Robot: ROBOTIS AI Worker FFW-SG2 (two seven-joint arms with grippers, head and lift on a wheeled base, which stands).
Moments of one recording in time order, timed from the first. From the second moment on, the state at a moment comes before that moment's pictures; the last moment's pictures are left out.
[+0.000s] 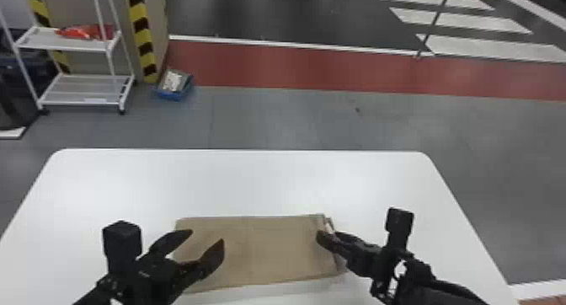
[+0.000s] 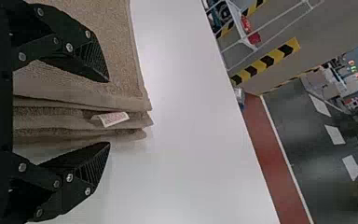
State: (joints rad) left arm 0.25 0.25 -0.25 -1.71 0.35 0.28 -0.26; right arm 0.06 -0.03 -0.23 -1.39 -0.16 0.53 0.49
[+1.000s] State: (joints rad) left arm 0.13 0.23 -0.42 -1.48 0.18 0.29 -0.14; right arm 0.07 -0.04 -0.24 -1.47 -0.17 0.70 0.50
